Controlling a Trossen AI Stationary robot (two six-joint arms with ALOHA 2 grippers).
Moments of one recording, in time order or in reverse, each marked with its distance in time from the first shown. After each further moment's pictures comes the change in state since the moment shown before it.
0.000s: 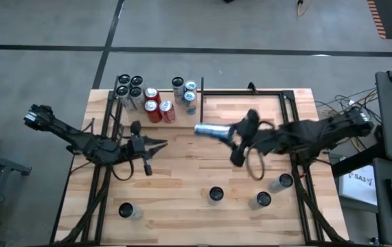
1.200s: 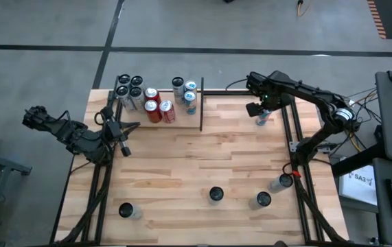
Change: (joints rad) left arm 0.000 -0.358 -0.003 -0.620 -0.194 -0.015; right arm -1.070 0.277 -0.163 -0.654 -0.487 0.227
